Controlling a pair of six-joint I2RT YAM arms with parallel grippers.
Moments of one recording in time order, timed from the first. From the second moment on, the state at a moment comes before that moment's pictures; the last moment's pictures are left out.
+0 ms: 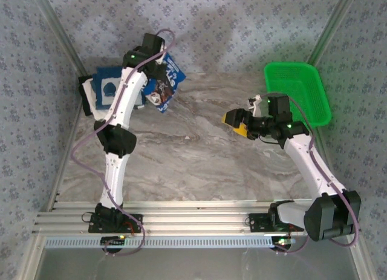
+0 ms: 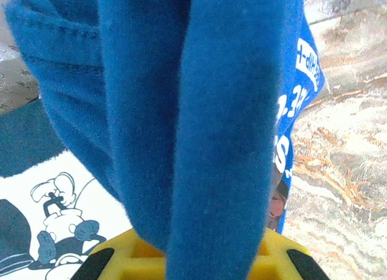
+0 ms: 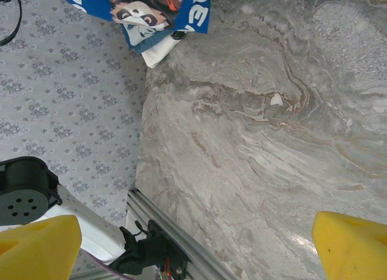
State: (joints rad) left arm -0.34 2.33 2.74 -1.24 -0.20 0.00; right arm 0.18 1.21 1.03 -0.55 -0.82 0.59
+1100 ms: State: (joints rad) left arm 0.07 2.33 2.78 -1.23 0.12 -0.19; right arm 0.21 1.30 1.01 -0.47 -0.77 0.65
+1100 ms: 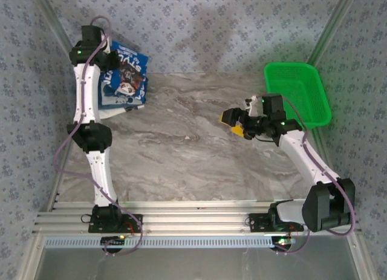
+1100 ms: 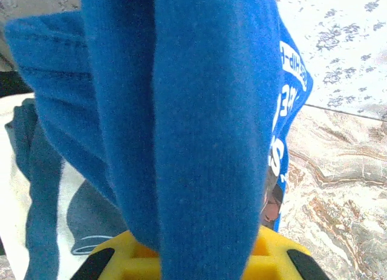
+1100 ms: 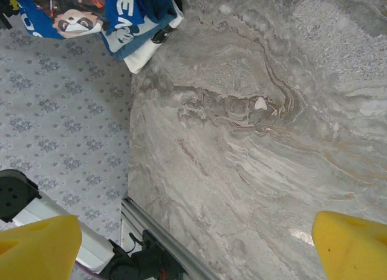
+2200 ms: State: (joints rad) left arm 0.49 2.25 2.72 -1.19 0.33 -0.44; right arm 0.18 1.36 1.14 -0.67 -0.61 0.50
